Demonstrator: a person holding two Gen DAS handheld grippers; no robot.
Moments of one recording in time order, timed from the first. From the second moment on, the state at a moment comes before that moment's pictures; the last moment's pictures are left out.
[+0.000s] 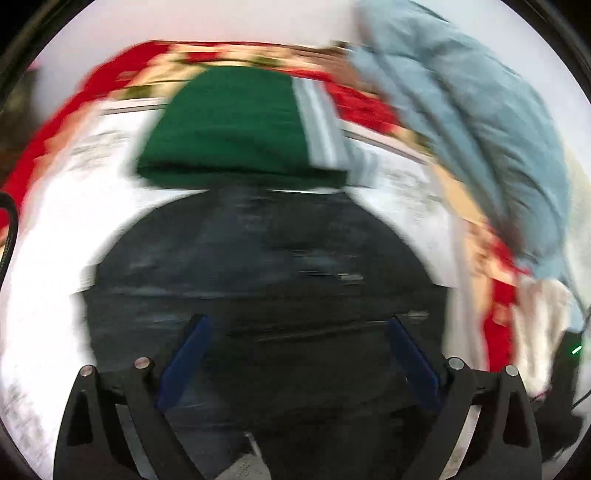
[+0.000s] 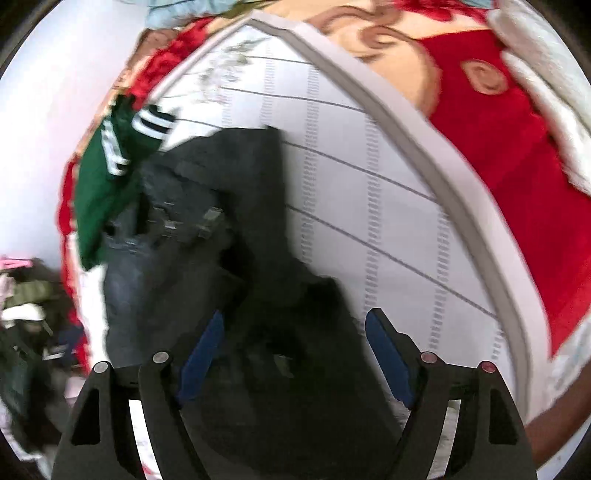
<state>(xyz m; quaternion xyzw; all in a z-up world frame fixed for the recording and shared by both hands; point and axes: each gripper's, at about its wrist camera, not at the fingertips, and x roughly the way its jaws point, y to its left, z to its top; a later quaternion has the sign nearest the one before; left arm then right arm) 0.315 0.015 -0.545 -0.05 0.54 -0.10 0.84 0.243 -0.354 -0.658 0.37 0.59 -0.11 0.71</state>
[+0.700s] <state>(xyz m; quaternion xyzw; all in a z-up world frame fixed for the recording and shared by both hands) 0.286 0.121 -0.601 0.00 0.58 0.11 0.81 0.330 -0.312 -0.675 0.11 0.65 -0.13 0.74</state>
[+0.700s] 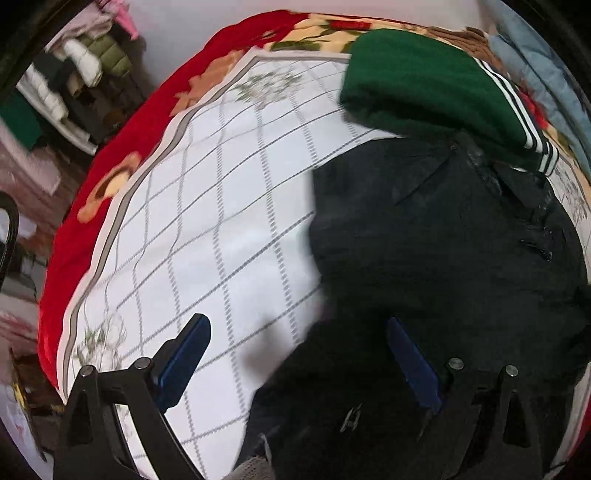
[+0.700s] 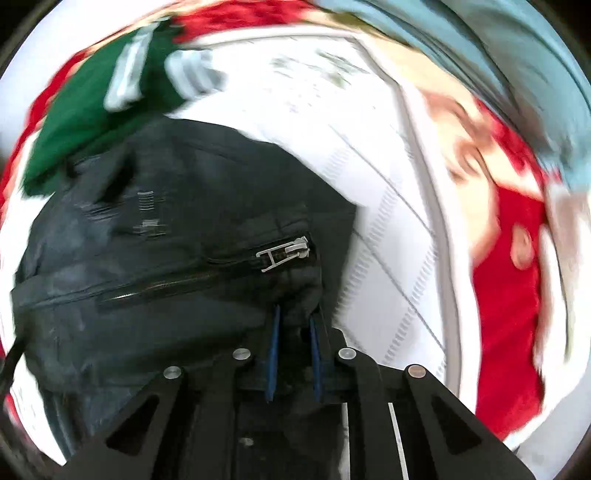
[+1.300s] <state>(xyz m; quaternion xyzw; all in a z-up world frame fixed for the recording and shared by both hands) 0.292 0.133 -0.673 0.08 0.62 0.13 0.77 0.267 -0.370 -0.700 0.27 0.66 -0.11 0.69</state>
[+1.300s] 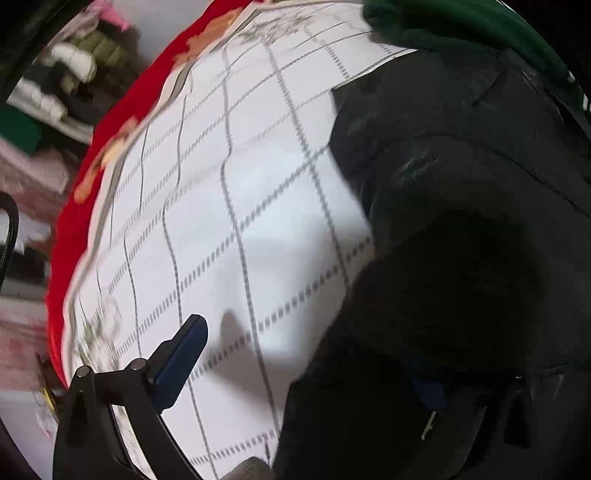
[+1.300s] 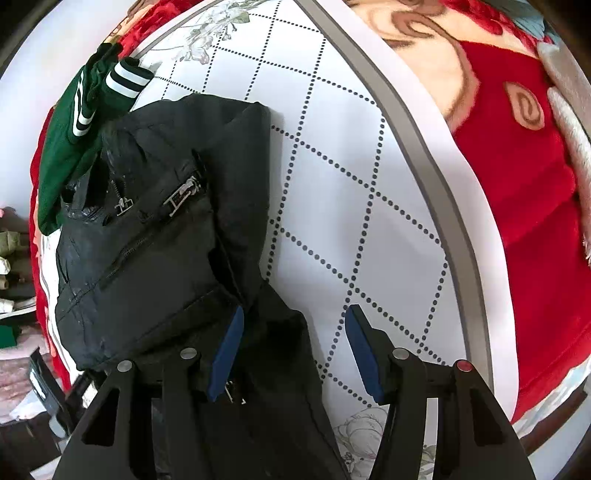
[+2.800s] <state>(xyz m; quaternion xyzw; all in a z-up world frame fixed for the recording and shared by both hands) 0.319 0.169 -0.590 0.06 0.55 0.13 0.83 0.239 -0.289 -0.705 0.27 0.66 -0.17 0.67</state>
